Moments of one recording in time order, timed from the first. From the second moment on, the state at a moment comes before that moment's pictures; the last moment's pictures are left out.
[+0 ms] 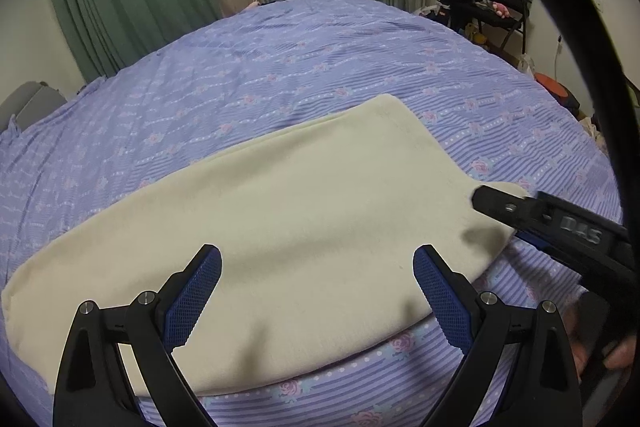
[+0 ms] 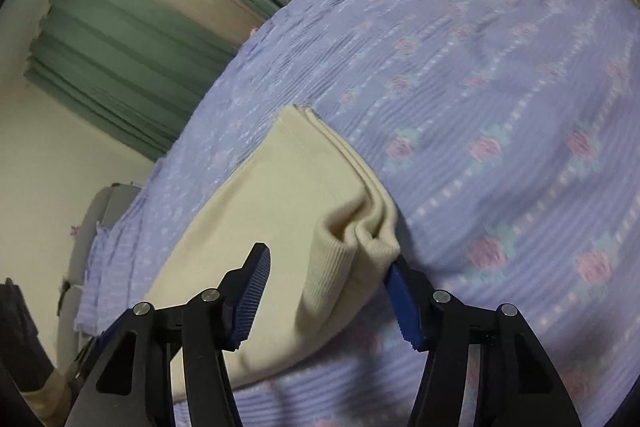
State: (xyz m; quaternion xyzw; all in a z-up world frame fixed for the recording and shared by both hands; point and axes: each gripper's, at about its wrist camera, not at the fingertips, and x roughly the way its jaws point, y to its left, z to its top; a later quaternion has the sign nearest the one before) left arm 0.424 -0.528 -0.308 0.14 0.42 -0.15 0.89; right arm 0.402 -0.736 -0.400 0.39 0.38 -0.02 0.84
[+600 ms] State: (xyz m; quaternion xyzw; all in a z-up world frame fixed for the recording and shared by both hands) left arm 0.432 -0.489 -0.303 0.09 0.43 -0.12 0.89; right arm 0.438 -0.741 -0.391 0.35 0.42 -0.06 0.84
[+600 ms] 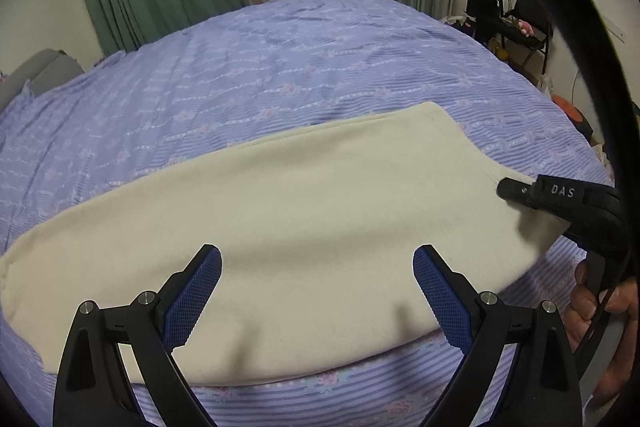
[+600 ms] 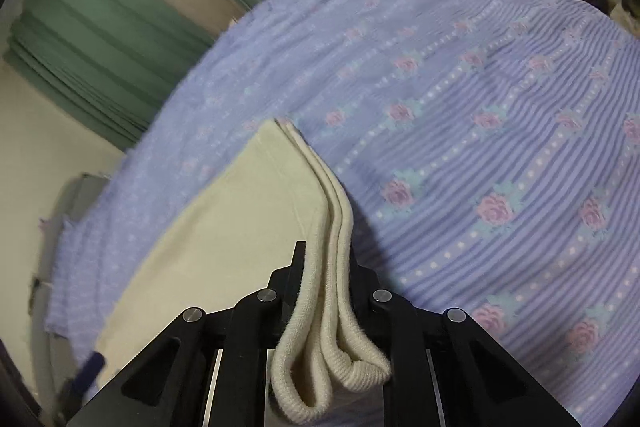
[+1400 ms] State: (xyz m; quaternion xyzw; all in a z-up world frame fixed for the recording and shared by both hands) left arm 0.395 -0.122 -0.220 0.01 0.42 0.03 0.91; right arm 0.463 -0.361 -0.184 -0.02 0.37 0.13 0.92
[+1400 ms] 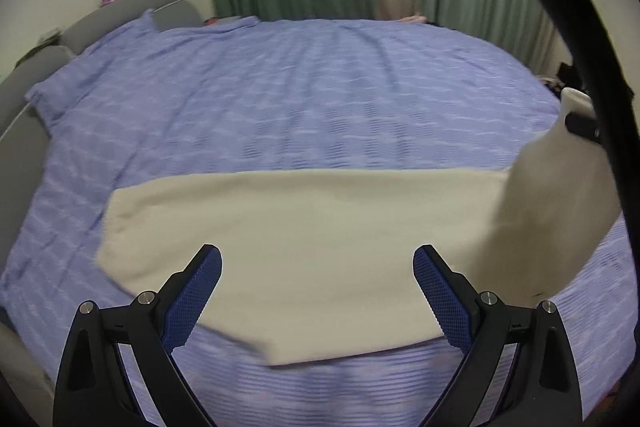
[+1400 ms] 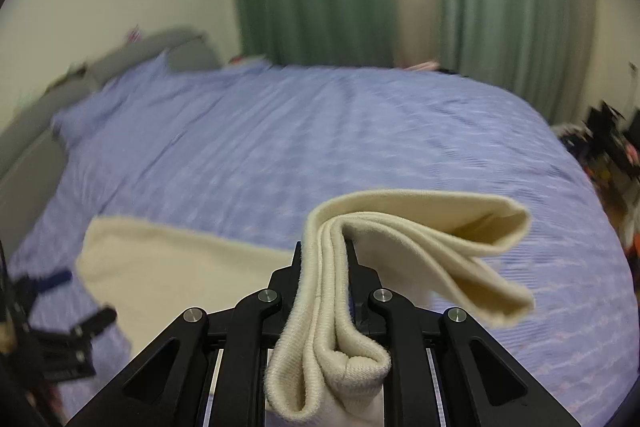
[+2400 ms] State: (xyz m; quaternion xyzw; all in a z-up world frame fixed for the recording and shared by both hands) left arm 0.407 -0.145 -0.250 0.12 0.37 -0.21 0.90; right arm 0.388 -0.325 -0.256 0.00 0.47 0.02 0.88
